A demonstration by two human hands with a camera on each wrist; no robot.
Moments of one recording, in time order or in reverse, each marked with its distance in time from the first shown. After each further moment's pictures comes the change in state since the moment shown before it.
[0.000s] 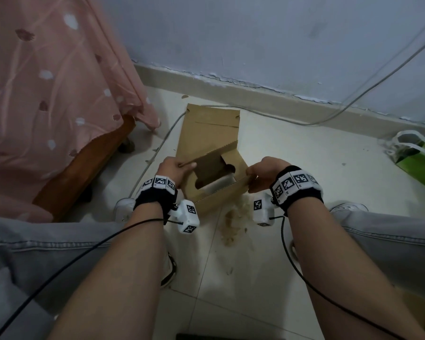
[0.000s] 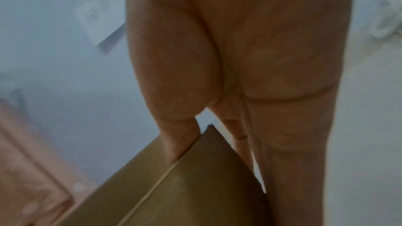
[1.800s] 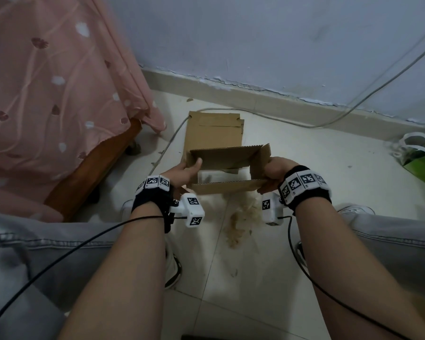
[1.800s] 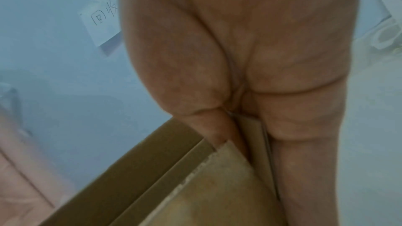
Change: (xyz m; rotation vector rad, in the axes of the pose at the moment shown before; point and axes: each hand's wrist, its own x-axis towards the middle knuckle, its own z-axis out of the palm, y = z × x) left_hand 0.009 -0.005 -0.009 -0.147 -0.338 -0.298; right_hand 0.011 0.003 -0.014 -0.164 0.060 -0.059
